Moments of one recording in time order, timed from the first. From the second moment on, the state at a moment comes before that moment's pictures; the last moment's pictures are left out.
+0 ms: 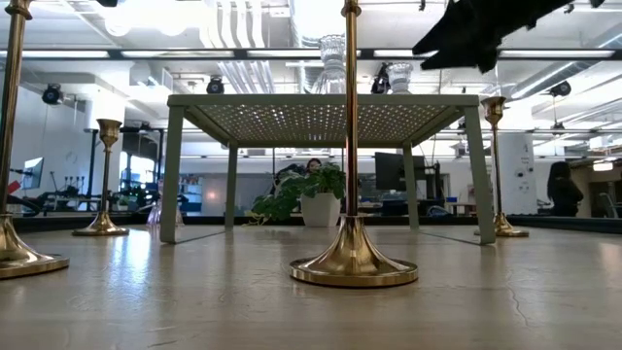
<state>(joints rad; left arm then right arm) 0.00 0.39 0.78 -0.40 0.00 0.00 0.04 0.87 0.70 -0.18 0.52 0.24</state>
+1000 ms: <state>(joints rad) 0.00 0.39 0.78 -0.40 0.00 0.00 0.39 0.81 1.02 -0.50 0.14 0.28</state>
